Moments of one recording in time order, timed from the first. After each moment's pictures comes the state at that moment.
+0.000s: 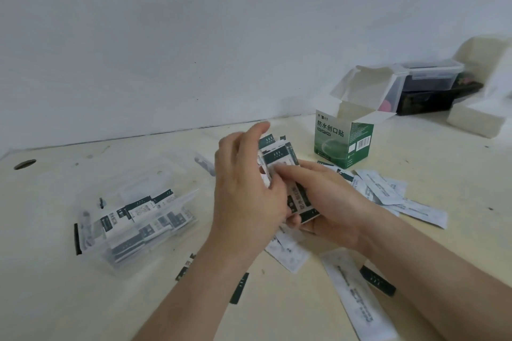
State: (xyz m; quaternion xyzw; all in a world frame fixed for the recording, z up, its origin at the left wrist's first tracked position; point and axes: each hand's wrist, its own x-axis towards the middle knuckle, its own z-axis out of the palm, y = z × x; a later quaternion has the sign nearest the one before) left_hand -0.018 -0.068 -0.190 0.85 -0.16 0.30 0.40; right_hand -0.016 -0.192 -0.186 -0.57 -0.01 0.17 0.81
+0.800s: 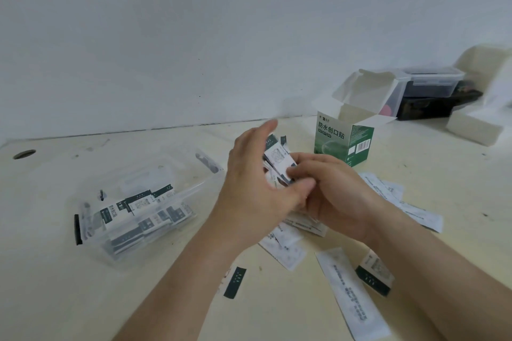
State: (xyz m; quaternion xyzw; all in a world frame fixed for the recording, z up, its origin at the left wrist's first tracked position) left_hand -0.019 -0.064 -0.181 0.84 -0.18 0.15 0.48; right_hand -0.006 -0.205 -0.189 -0.57 -0.09 0.15 0.80
